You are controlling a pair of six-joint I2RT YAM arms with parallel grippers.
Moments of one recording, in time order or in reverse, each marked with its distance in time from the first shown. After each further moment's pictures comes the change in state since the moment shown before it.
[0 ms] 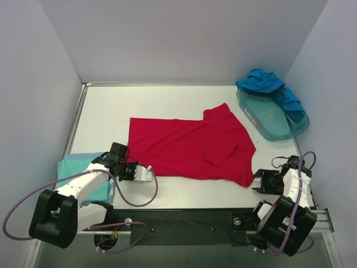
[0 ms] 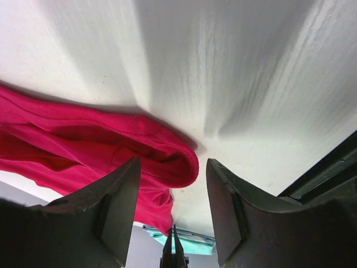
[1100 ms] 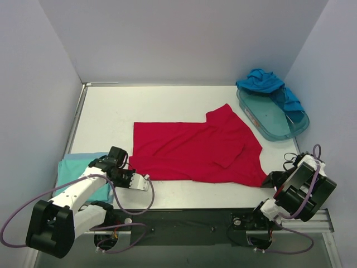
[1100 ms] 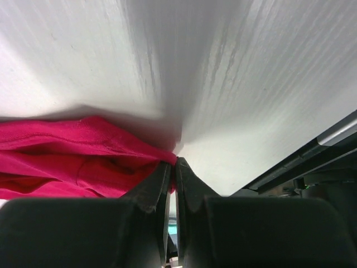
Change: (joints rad) left arm -0.008 -0.092 -0.004 -0.212 -0.087 0.098; right arm -0.162 0.353 0.171 -0.050 0.074 -0.262
